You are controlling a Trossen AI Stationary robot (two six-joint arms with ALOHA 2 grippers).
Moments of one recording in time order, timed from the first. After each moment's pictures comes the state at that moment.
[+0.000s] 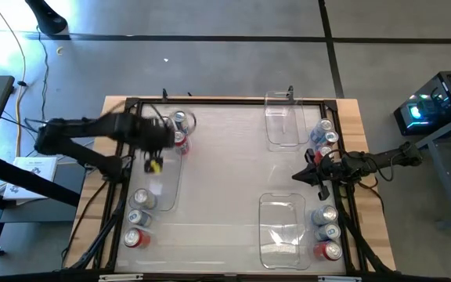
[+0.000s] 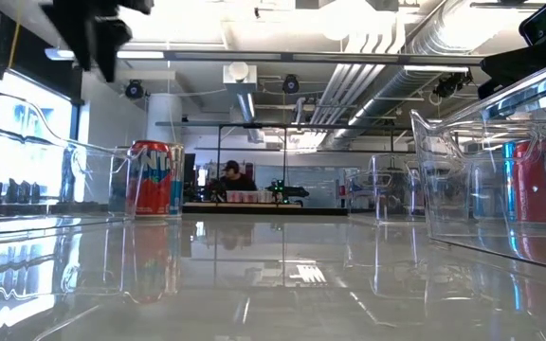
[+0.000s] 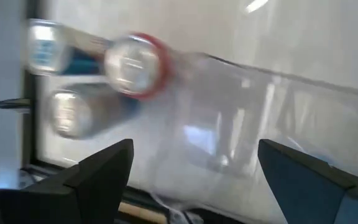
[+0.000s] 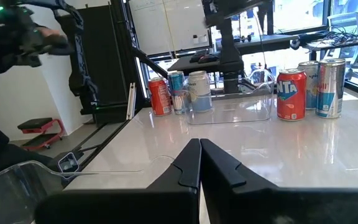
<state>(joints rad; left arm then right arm) 0.10 1.24 1.29 -1.43 -0.24 -0.04 0.26 0.02 0.01 0.02 0.08 0.16</state>
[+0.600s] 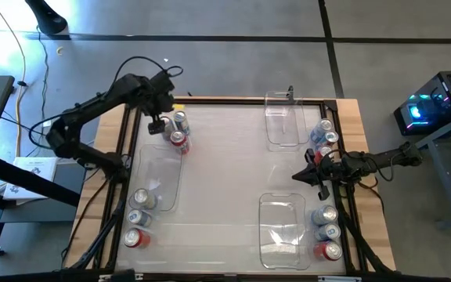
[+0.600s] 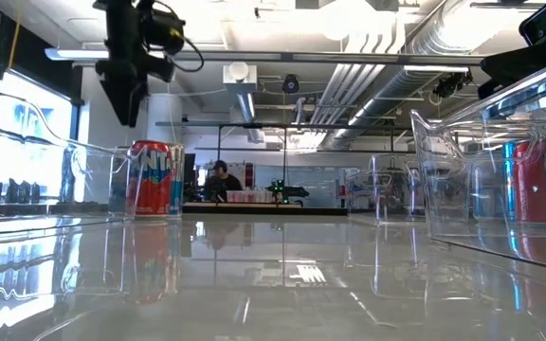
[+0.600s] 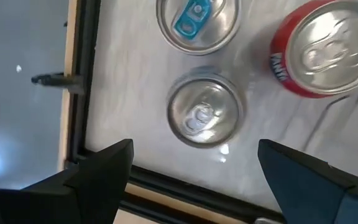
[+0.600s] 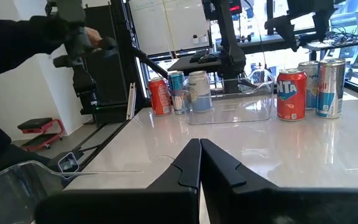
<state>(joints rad) 0.74 1.40 1.29 -1.28 -0.15 0.54 0.26 0.02 0.01 0.02 0.08 0.16</state>
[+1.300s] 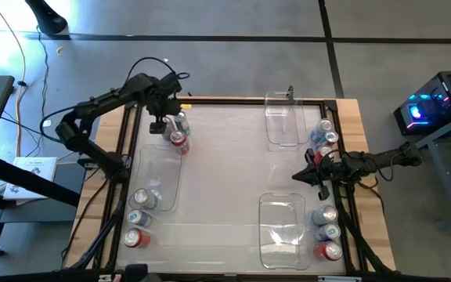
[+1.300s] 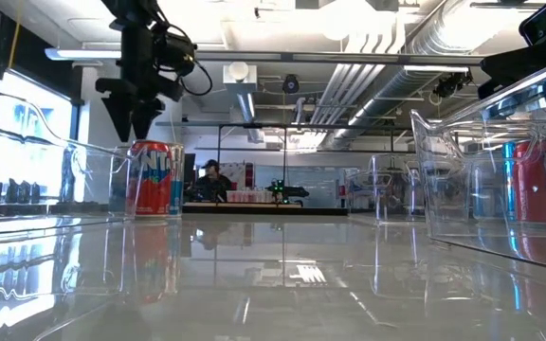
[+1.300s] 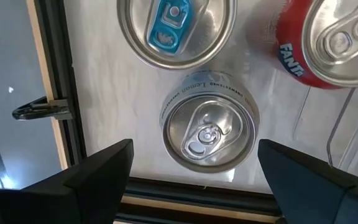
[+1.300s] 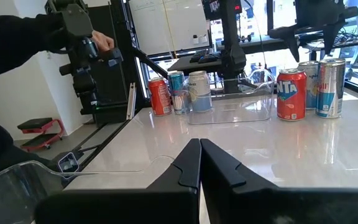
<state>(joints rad) 0.75 1.52 1.29 -1.26 -0.15 0.72 0.26 0.02 0.01 0.02 0.08 0.16</state>
